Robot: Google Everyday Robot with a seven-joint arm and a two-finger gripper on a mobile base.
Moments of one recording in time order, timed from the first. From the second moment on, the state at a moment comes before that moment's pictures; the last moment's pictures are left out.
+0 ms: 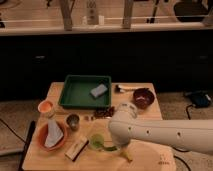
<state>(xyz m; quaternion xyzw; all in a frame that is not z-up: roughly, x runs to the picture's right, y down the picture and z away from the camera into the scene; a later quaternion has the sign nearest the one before) 0.067 0.279 0.693 -0.34 -0.07 -0.16 0.92</state>
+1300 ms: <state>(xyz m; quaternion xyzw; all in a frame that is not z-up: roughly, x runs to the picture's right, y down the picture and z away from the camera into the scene) -0.012 0.251 0.695 -0.33 -0.11 -0.31 0.88</state>
